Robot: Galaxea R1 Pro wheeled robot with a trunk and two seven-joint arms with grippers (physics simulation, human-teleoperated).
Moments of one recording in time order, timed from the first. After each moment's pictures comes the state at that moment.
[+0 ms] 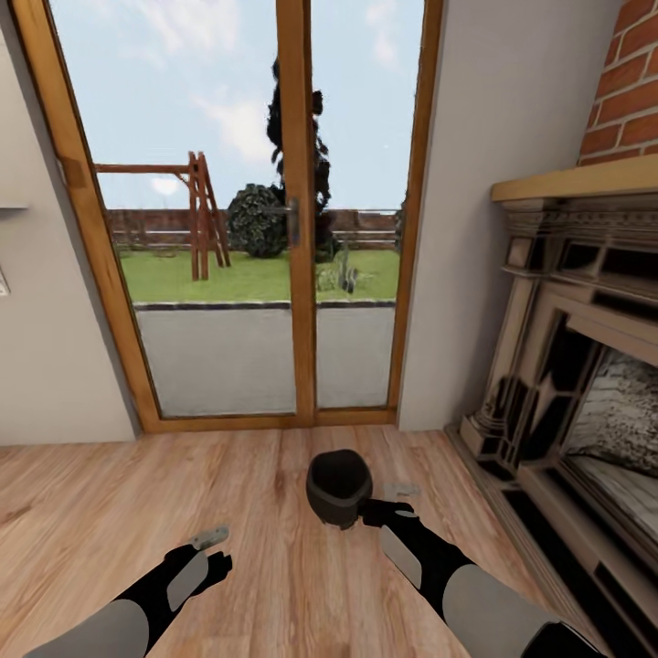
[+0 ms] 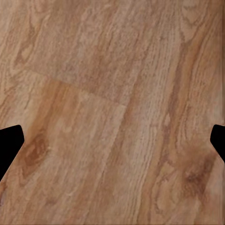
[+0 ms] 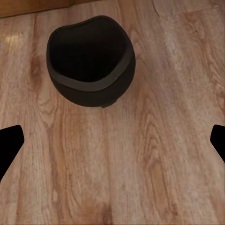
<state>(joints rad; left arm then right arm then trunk) -0.63 0.07 -0.35 -0.32 0.79 0.33 0.34 -0.72 0.11 0.58 -0.39 -0.67 0.12 -0.31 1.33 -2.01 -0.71</state>
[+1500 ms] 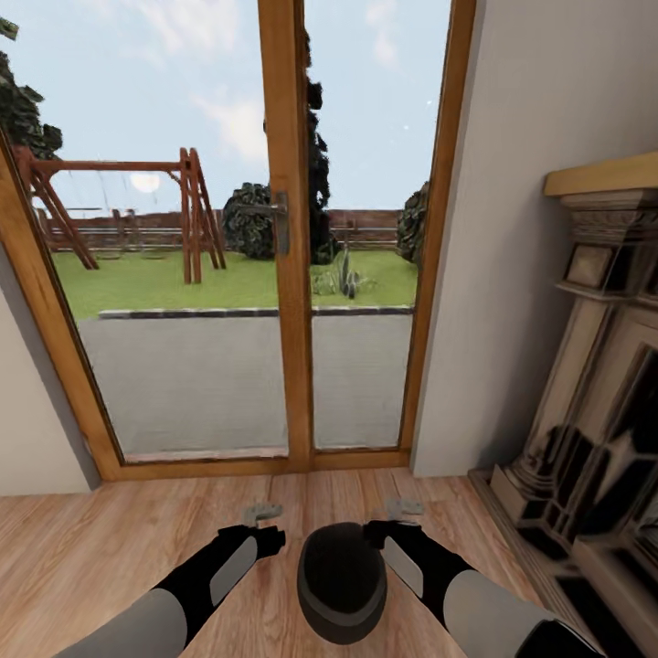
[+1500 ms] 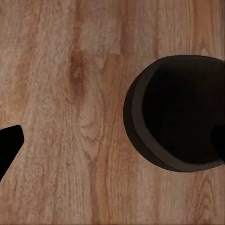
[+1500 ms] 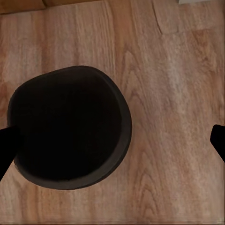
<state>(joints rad) -0.63 -0.02 -0.57 -0.51 0.79 0.35 0.34 -0.72 0.12 0.58 -0.30 -0.66 0.21 -0.31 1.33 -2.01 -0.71</state>
